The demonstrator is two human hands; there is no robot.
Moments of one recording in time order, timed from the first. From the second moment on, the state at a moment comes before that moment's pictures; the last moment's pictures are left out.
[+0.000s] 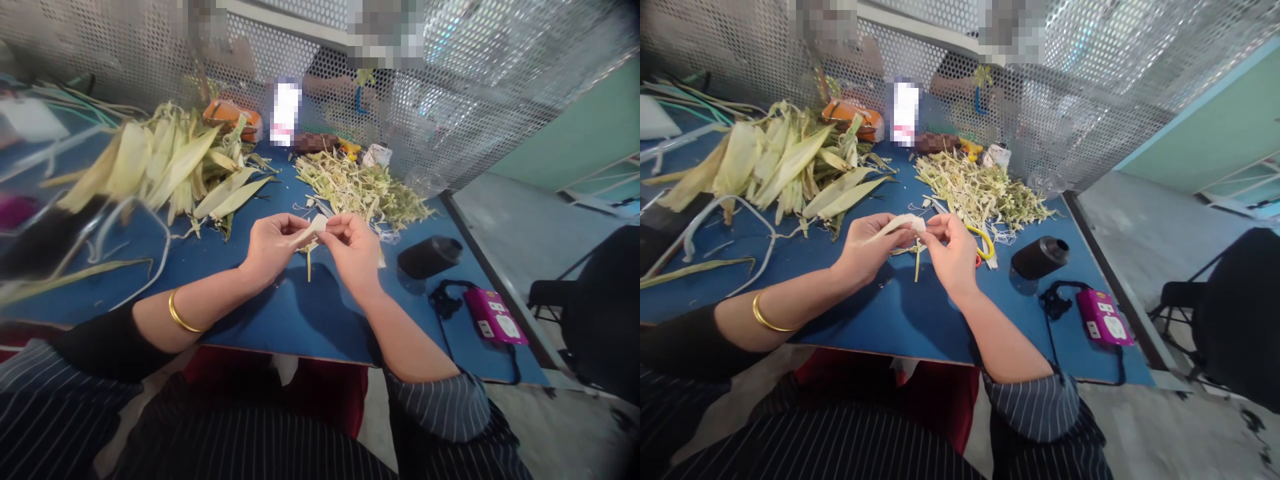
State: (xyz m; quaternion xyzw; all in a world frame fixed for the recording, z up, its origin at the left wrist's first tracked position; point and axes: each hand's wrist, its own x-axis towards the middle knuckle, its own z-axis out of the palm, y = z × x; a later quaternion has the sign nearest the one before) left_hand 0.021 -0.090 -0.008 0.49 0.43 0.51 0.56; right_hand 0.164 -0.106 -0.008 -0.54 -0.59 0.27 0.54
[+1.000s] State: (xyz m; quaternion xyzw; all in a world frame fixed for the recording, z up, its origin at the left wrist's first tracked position) left_hand 0.011 -0.085 0.001 0.39 0.41 0.43 0.70; right_hand 0.173 -0.105 -0.008 -0.45 -0.77 0.05 0.45
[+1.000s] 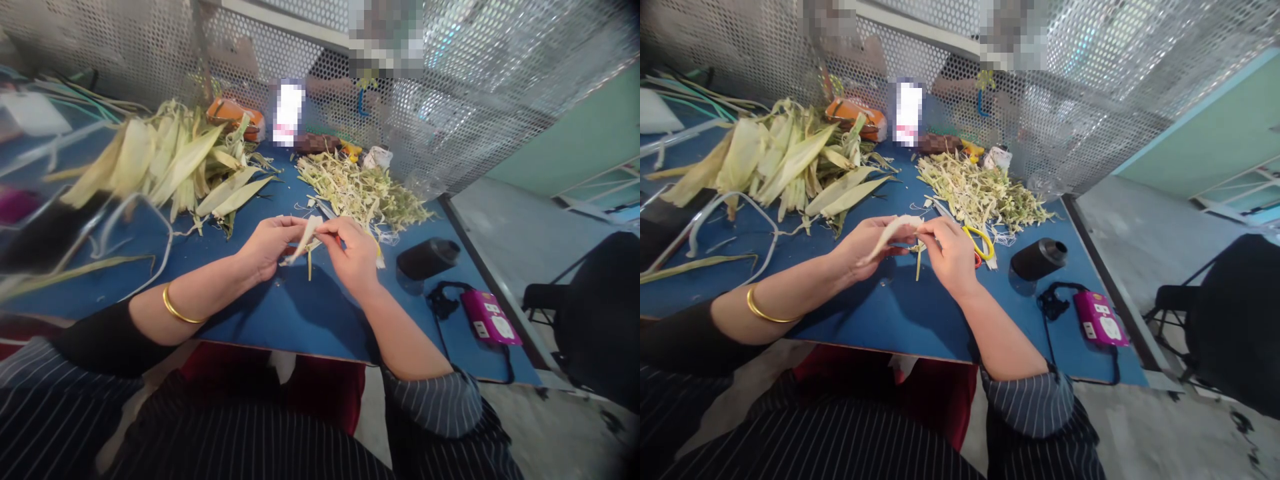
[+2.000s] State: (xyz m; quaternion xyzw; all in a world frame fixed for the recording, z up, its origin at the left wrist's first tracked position) left_hand 0.017 -0.091 -0.002 0.52 0.40 0.46 0.59; right_hand 0.170 -0.101 -0.010 -0.53 -0.60 0.29 0.53
